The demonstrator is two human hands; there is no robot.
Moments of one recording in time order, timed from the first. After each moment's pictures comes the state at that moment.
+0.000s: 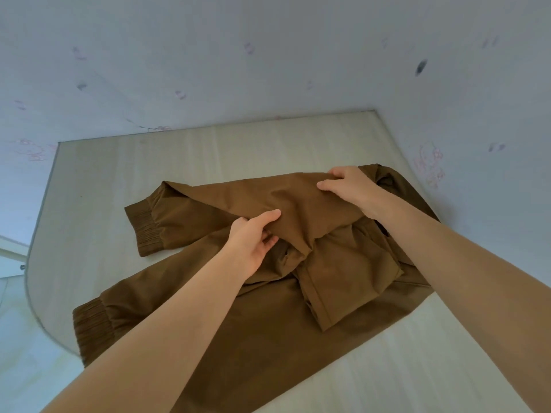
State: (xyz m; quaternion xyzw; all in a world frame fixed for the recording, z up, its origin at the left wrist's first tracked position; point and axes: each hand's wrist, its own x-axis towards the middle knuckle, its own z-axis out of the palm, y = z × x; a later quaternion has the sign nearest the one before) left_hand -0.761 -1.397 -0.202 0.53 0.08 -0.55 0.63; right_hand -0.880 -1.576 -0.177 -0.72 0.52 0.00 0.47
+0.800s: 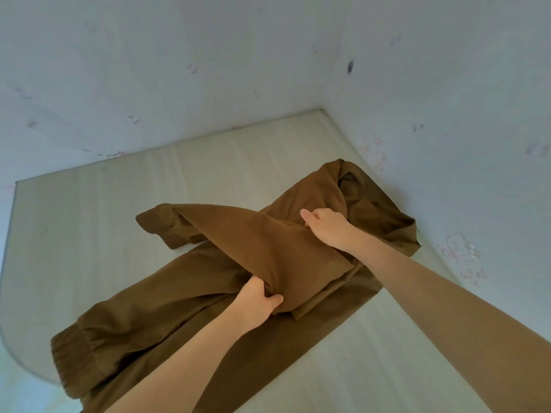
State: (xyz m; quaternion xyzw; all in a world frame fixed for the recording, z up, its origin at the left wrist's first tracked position) left_hand -0.844 -1.339 -0.222 0.74 -0.37 -0.52 0.22; right_hand -0.956 -1.514 -0.194 -0.75 0.56 0.07 0.35
